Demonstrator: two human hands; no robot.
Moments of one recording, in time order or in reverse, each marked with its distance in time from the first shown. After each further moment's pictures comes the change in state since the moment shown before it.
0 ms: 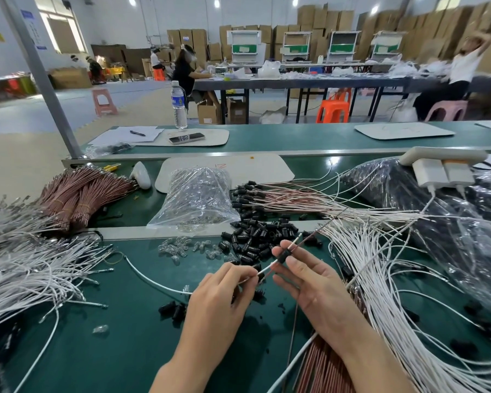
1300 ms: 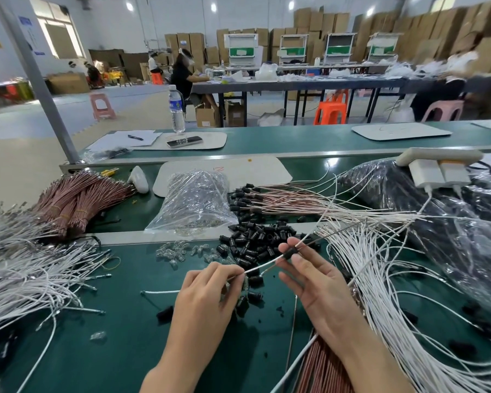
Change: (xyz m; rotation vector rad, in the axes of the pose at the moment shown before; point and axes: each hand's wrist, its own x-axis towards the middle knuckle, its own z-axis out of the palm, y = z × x) left_hand 0.005 -0.014 -0.003 0.121 0.124 0.088; right_hand 0.000 -0.001 -0.004 0.028 0.038 -0.071
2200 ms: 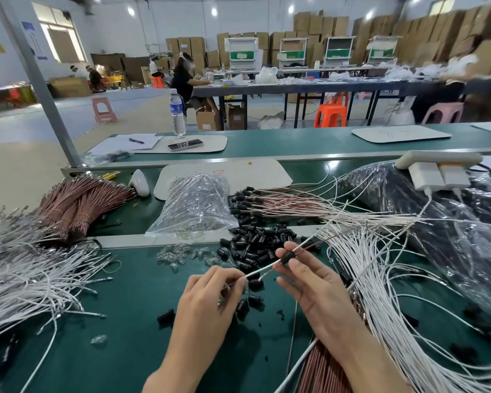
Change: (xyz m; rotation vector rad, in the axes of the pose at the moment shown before) left_hand -0.002 0.004 -0.005 -0.109 -0.085 -0.138; right_hand 0.000 0.002 0.001 -0.019 -0.003 -0.002
